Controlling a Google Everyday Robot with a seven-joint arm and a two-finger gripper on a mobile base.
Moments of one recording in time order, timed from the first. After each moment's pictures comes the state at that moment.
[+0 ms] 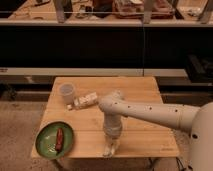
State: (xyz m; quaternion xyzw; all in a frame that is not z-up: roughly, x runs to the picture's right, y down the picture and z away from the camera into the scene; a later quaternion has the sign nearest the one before) arm 0.050 0.283 0.759 -0.47 -0.23 -0.38 0.76
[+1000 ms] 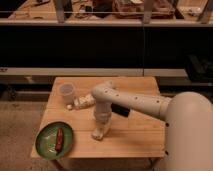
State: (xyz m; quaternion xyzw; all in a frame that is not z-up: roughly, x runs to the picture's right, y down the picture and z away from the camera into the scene) arm -0.042 0.218 0.812 -0.41 -0.25 -0.38 0.79
